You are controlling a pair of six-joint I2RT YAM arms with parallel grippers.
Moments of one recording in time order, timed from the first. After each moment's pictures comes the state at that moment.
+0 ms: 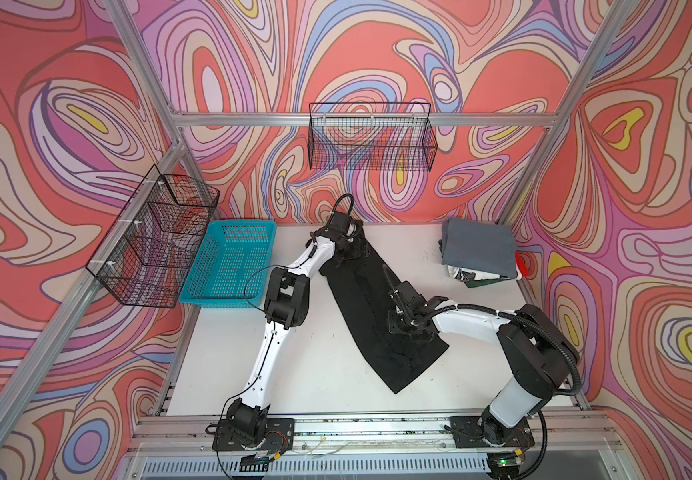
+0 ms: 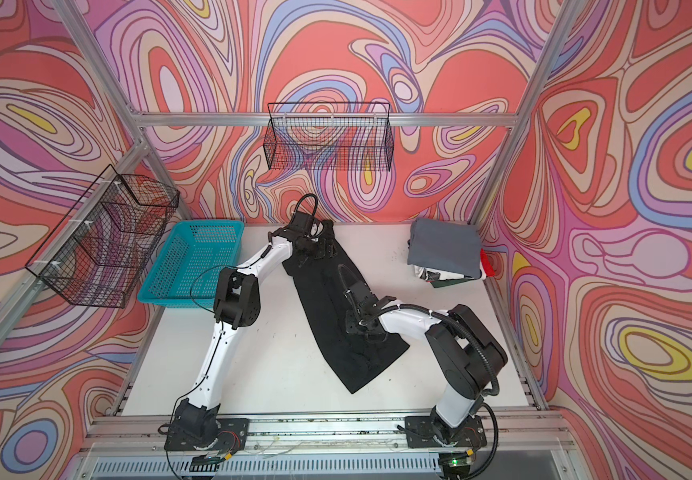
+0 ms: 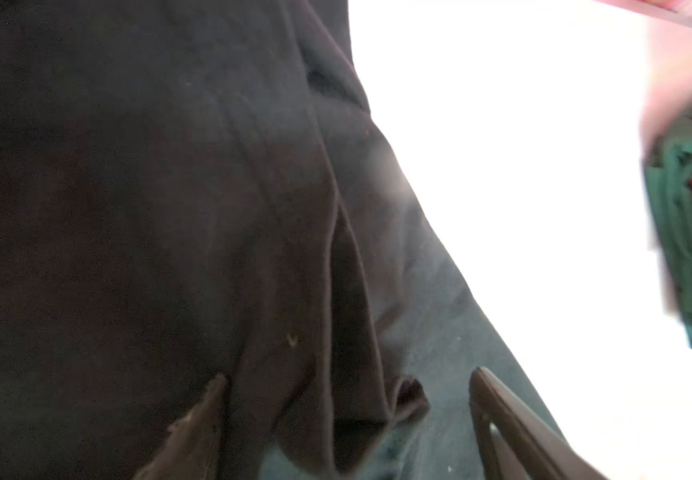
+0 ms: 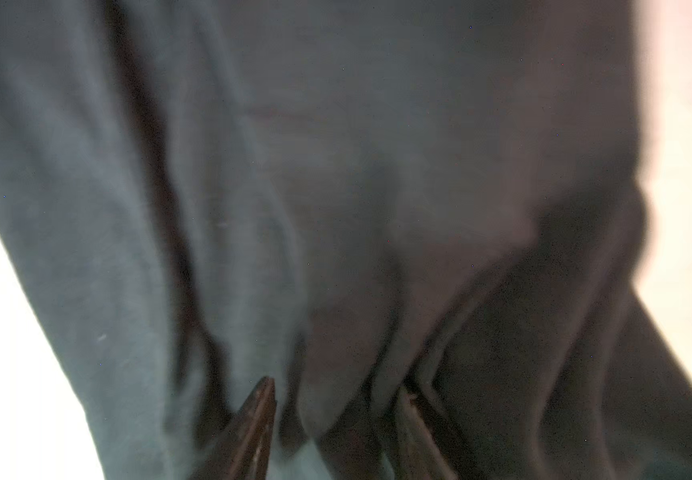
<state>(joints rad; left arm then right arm) -0.39 2.62 2.36 -0.68 0.31 -0.40 0.65 1.69 0.92 -0.37 -0.03 0.63</state>
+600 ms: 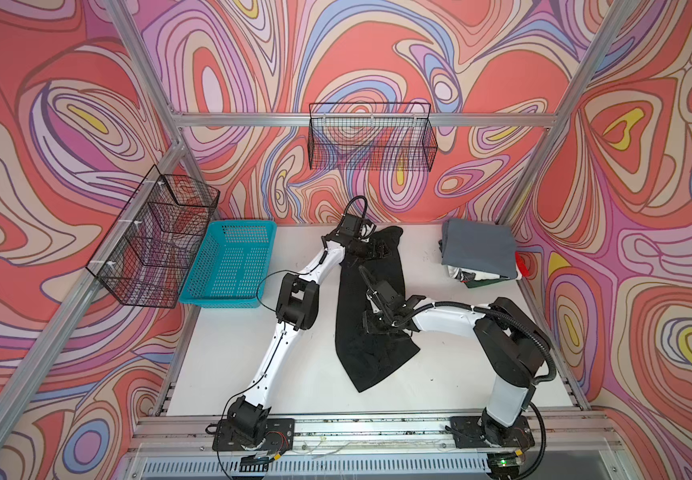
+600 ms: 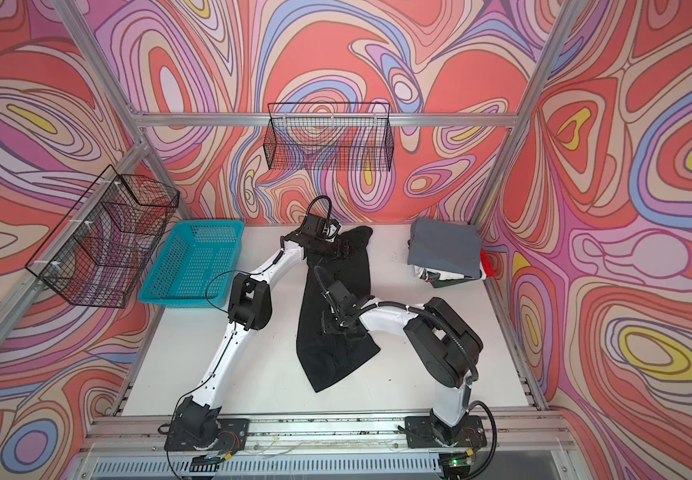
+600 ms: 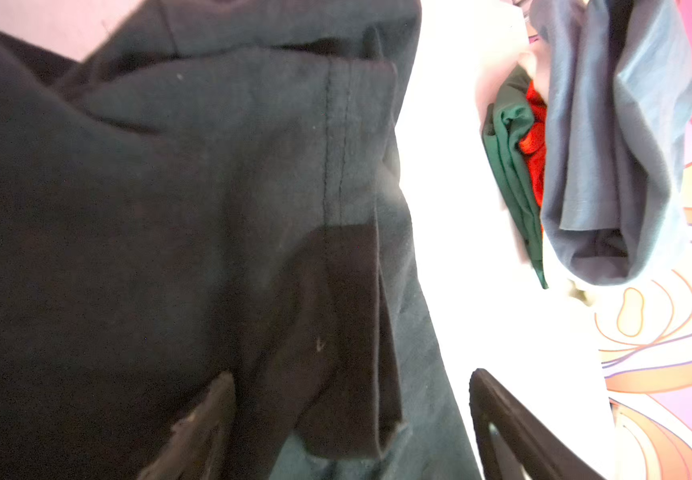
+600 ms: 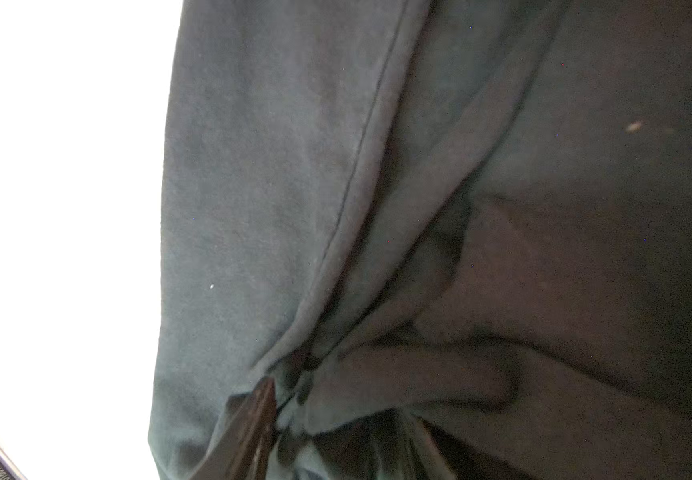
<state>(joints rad) -0.43 2.76 2.56 -0.63 0.58 -0.43 0.75 1.84 1.07 -0.29 -0.15 0.66</state>
